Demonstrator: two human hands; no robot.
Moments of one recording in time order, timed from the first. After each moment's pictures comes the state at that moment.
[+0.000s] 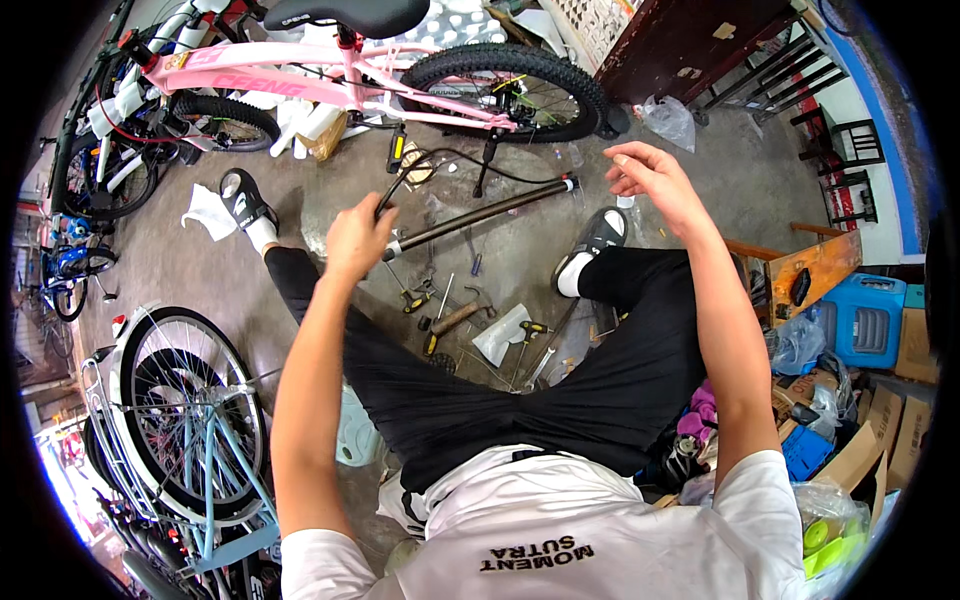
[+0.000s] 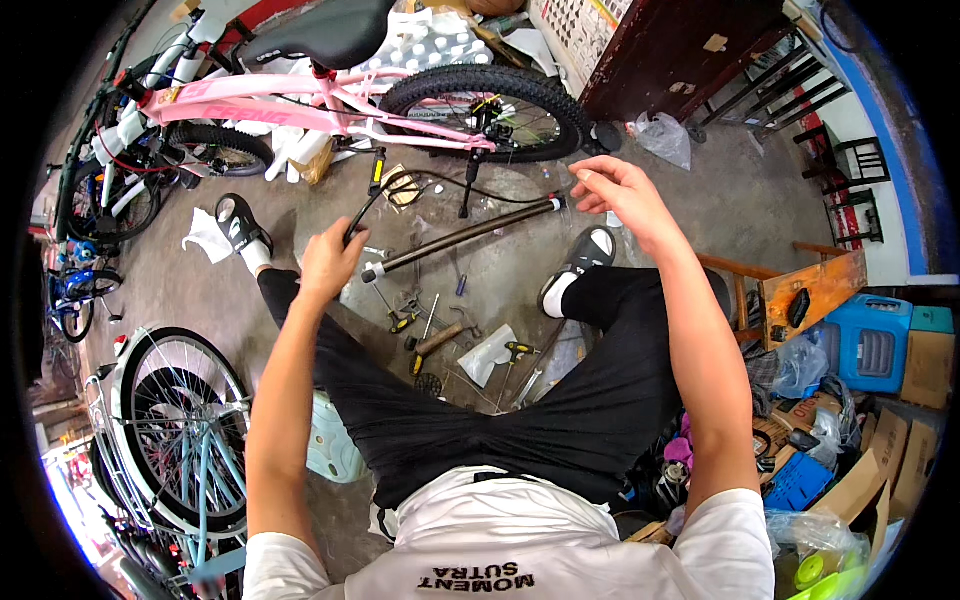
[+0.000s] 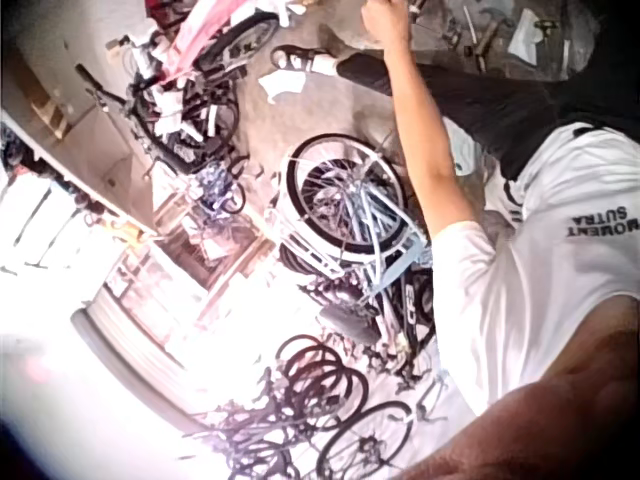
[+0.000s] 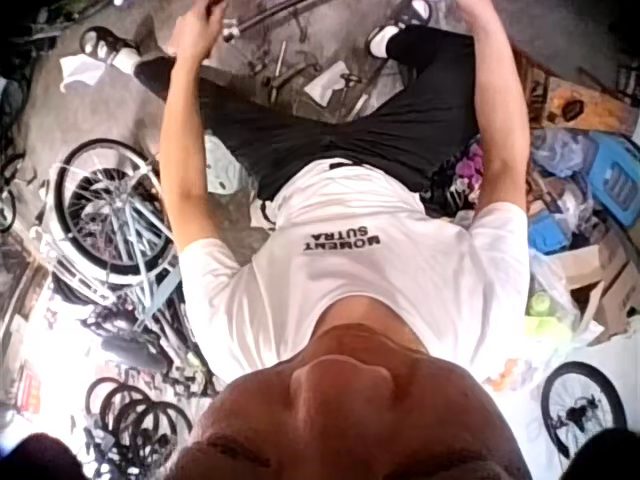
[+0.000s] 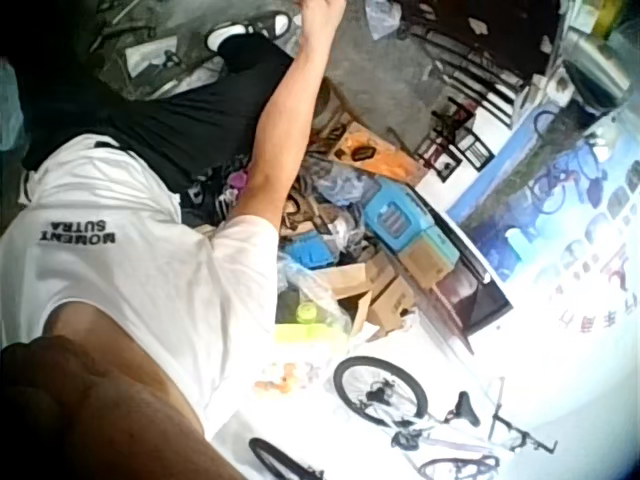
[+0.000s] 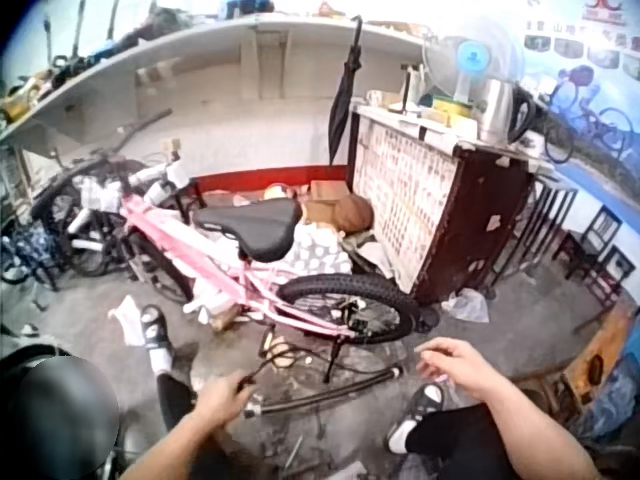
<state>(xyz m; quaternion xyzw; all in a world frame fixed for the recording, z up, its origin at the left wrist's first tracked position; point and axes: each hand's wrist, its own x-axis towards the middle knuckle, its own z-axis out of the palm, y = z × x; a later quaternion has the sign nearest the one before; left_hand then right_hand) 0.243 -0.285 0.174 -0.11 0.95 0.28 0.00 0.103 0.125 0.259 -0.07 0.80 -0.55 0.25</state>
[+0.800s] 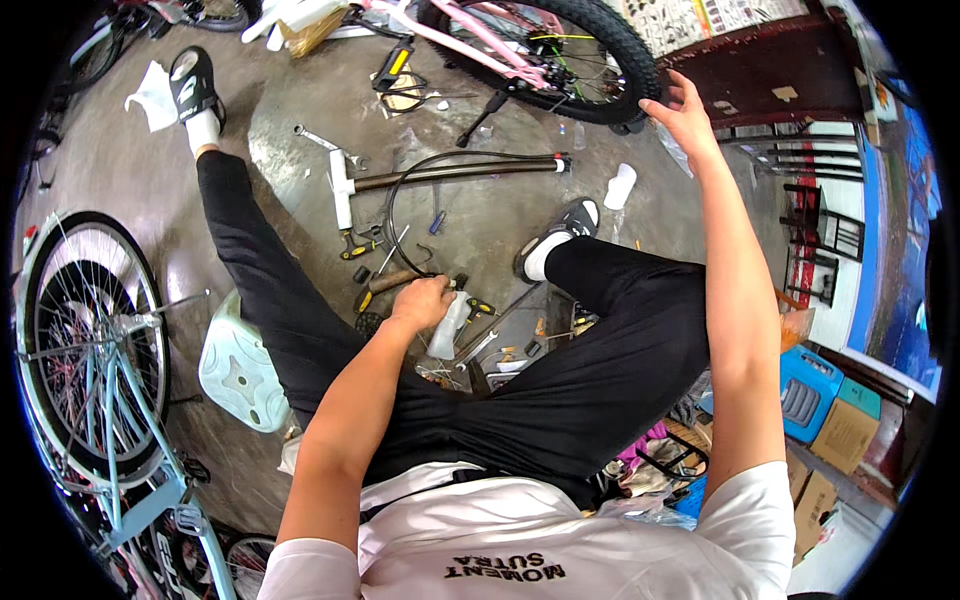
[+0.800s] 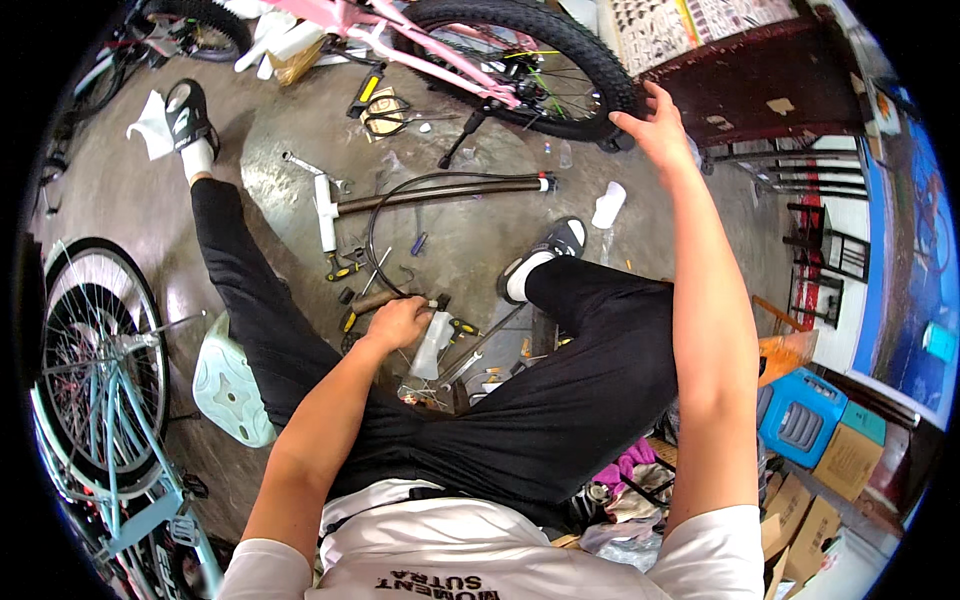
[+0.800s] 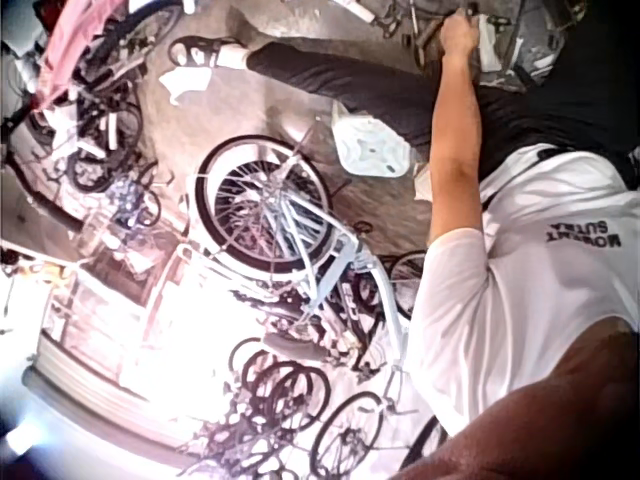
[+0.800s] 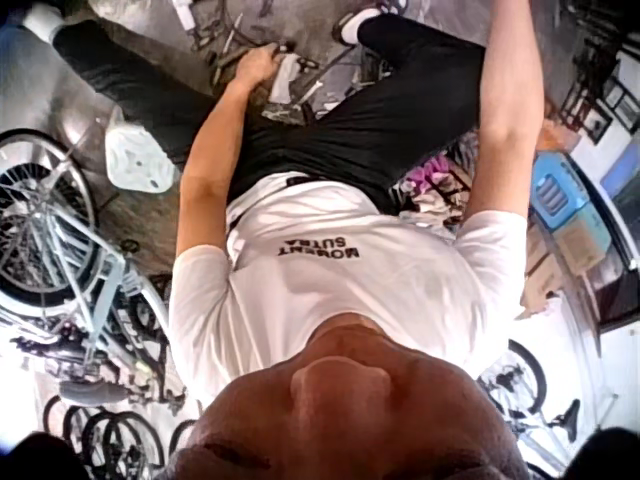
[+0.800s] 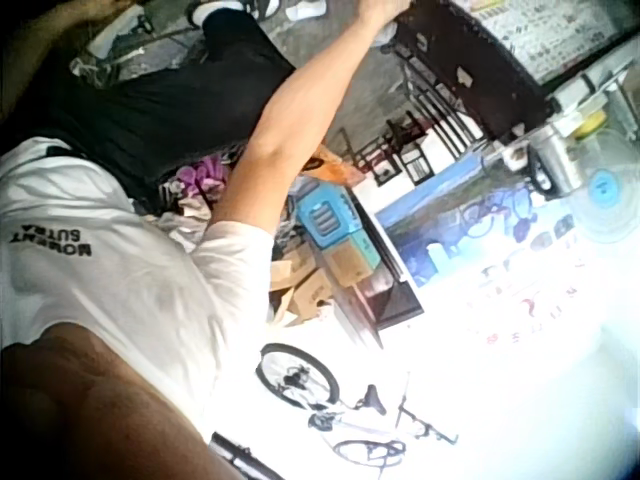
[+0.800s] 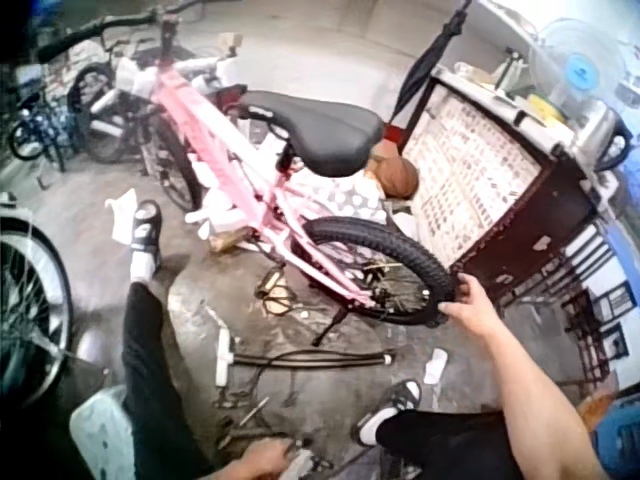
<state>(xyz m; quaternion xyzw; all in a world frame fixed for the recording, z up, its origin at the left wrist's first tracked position) 0.355 -0.122 -0.016 -0.13 0.84 0.41 0.32 -0.045 0.098 0.185 -0.09 0.95 -0.28 0.09</state>
